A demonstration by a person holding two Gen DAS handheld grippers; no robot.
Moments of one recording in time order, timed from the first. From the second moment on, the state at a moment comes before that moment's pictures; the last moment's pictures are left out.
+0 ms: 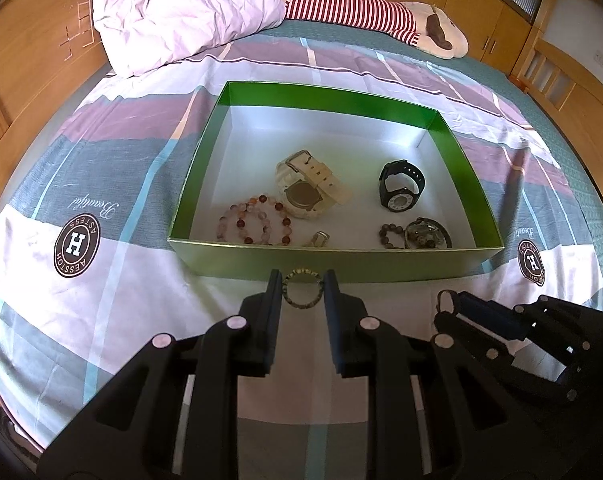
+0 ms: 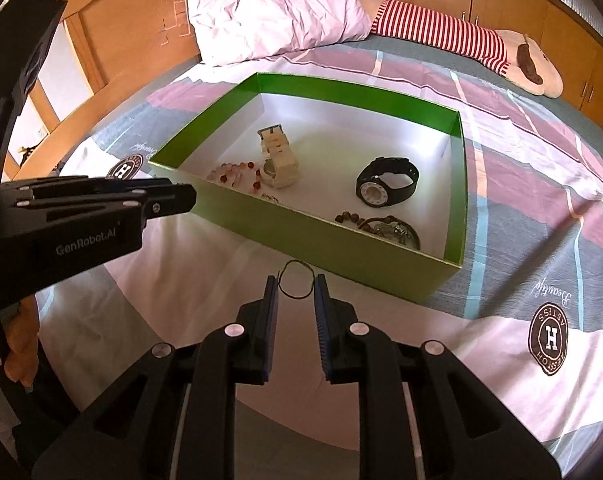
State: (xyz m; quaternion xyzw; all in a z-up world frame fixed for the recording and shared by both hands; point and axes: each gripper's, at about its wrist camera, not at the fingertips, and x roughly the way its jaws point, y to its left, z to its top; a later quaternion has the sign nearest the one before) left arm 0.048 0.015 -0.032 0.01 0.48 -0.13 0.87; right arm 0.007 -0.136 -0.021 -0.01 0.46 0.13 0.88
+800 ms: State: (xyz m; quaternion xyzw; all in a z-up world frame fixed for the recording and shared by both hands) left arm 0.132 -0.002 -0.045 0.01 0.49 -0.10 0.87; right arm 0.085 -0.195 -0.027 0.06 0.46 0.07 0.89
